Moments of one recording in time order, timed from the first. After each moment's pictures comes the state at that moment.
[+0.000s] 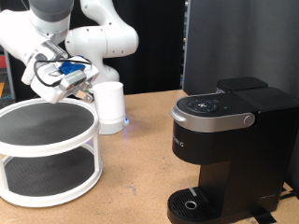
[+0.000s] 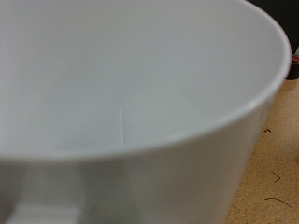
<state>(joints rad) 0.07 -0.57 -0.68 -2.79 0.88 2.25 -1.34</state>
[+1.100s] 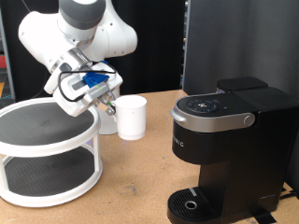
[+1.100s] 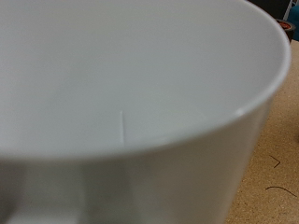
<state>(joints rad) 0.20 -0.46 -0.56 -2.77 1.07 2.45 -1.27</state>
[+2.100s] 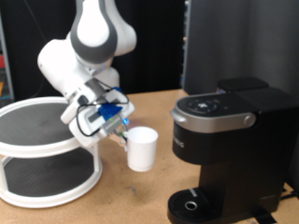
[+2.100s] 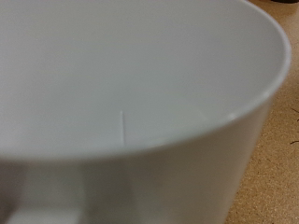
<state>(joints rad) 0.33 -0.20 -0.56 -2.74 1.45 2.53 -1.57</state>
